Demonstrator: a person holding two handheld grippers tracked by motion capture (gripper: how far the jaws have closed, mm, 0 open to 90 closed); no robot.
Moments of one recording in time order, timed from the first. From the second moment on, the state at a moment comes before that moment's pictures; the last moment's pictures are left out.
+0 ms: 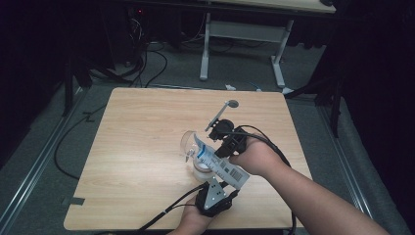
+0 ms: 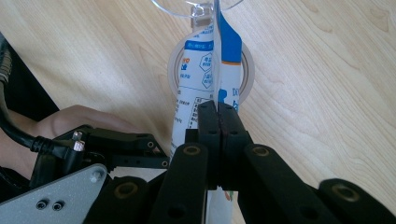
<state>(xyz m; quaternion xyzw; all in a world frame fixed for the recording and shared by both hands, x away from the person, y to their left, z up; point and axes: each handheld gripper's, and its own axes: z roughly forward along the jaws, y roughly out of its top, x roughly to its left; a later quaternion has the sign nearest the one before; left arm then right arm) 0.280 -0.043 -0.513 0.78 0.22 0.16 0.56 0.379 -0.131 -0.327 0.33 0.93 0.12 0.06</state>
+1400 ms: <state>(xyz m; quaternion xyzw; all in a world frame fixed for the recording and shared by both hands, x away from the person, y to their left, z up) 0.287 -0.037 -0.521 0.79 0.25 0.16 0.54 0.378 -0.131 -0.323 0.34 0.93 0.12 0.06</state>
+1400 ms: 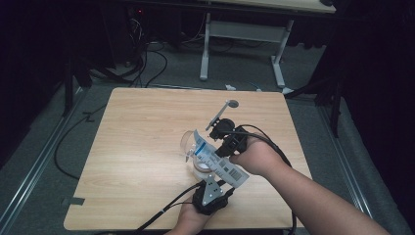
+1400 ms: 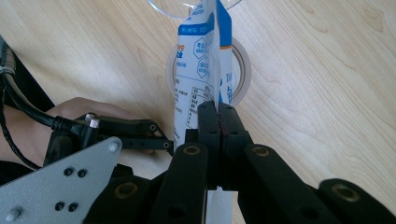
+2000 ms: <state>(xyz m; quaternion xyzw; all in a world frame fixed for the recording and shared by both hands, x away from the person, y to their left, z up) 0.284 -0.017 -0.523 0.79 0.25 0.16 0.54 0.380 -0.130 -0.324 0.34 0.93 0.13 0.06</state>
